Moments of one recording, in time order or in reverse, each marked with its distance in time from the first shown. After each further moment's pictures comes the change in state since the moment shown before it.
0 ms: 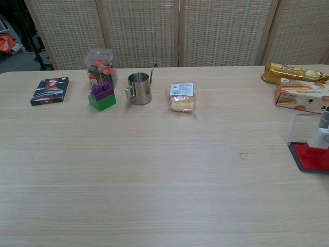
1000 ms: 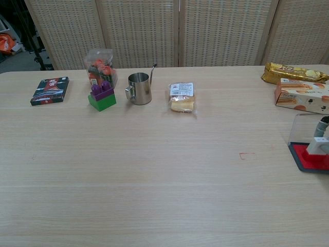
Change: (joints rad) left arm -0.002 -0.005 -0.004 0.008 -0.009 -0.011 0.007; right arm -0.021 -0.062 0.007 0.096 -0.021 -0.067 0.023
